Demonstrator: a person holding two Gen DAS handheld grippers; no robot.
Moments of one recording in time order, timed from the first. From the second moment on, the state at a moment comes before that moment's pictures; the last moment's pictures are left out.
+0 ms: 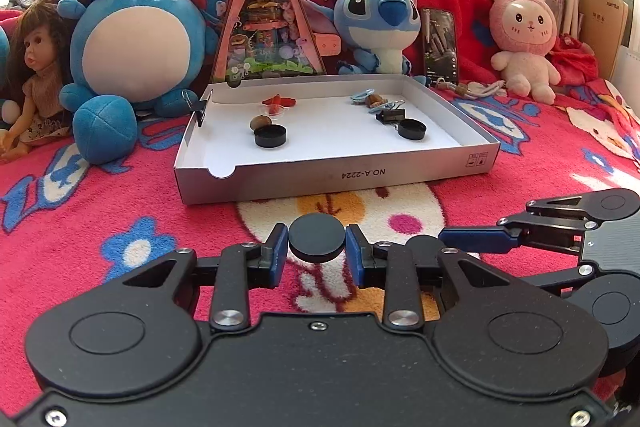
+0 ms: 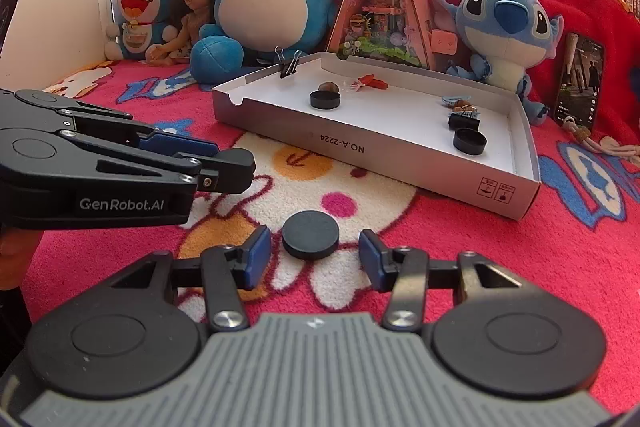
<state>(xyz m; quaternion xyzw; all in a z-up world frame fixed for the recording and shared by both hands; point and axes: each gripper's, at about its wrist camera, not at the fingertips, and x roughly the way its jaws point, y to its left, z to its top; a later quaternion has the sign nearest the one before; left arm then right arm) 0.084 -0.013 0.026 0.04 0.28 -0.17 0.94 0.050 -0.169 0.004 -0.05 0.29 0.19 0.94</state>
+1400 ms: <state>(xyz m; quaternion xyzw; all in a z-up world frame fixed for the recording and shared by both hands) 0.233 -0.040 0.014 0.02 0.32 -0.10 0.94 0.175 -0.223 0.014 0.02 0.32 -0.01 0.95</state>
